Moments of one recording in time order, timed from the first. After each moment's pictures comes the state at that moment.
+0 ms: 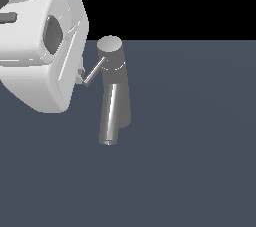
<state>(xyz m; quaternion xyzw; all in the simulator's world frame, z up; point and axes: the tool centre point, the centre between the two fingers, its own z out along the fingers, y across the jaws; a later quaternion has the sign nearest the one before) -0.149 0.098 0.228 -0.67 0.68 -0.21 0.21</state>
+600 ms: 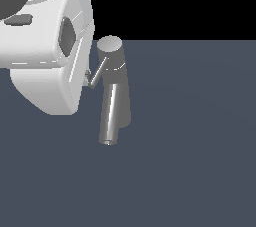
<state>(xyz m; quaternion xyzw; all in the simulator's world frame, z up) -0.152 0.086 0.226 -0.67 0.68 -0.21 0.21</state>
